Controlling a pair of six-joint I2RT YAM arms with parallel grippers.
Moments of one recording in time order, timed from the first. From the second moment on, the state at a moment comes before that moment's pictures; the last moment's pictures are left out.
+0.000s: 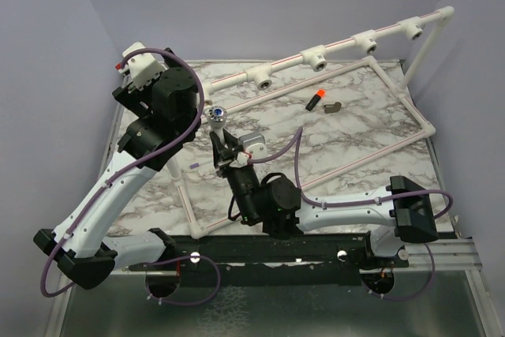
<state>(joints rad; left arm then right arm) -0.66 1.17 1.48 -0.48 -1.30 -0.45 1.48 1.64 1.21 1.06 1.00 -0.41</state>
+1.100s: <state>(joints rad) -0.70 1.11 1.50 -0.53 -1.24 -0.49 1.48 1.58 1.23 0.73 1.18 0.82</state>
